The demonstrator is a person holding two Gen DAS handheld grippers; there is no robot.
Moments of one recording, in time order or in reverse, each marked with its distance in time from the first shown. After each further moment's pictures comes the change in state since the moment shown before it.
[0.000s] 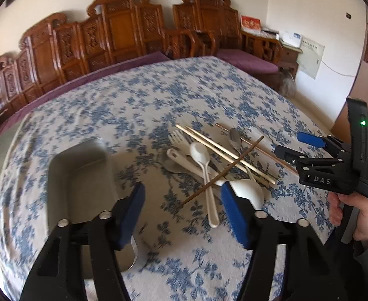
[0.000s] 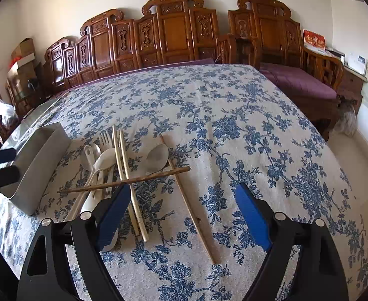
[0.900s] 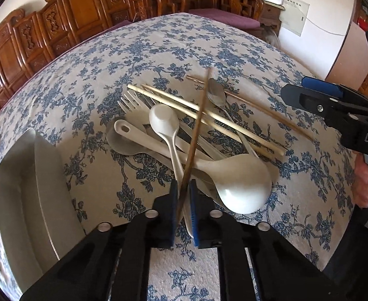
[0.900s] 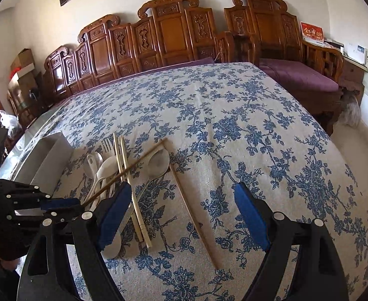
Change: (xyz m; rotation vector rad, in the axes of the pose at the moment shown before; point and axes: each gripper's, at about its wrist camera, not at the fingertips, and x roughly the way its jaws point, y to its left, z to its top) left arm 0.079 -0.029 -0.011 0.128 0.193 -0.071; right arm 0.001 -0.007 0.006 0.045 -0.005 0.036
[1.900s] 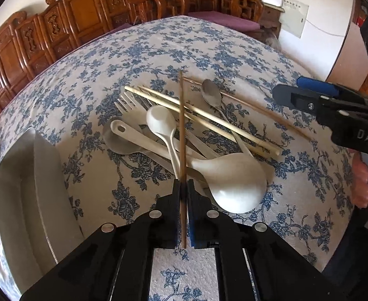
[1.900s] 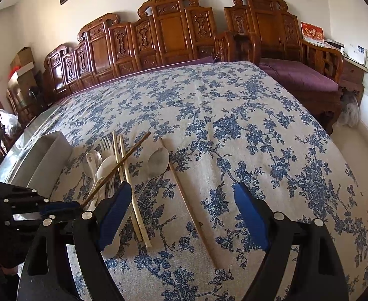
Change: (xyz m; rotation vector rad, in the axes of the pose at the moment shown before) left arm -0.002 -0.006 -0.004 0.001 -0.022 0.012; right arm 0.002 0.000 -0.002 -0.005 0.004 -0.006
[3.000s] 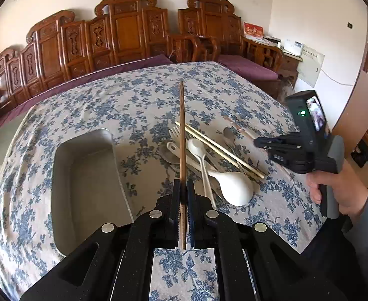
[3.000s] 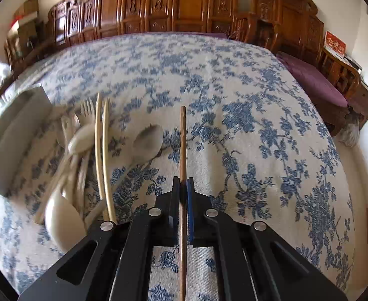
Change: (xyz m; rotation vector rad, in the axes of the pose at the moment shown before) left arm -0.114 0.027 -0.029 -0.185 -0.210 0.058; right arm 0.049 0.013 0.013 -0.189 0.178 -0.070
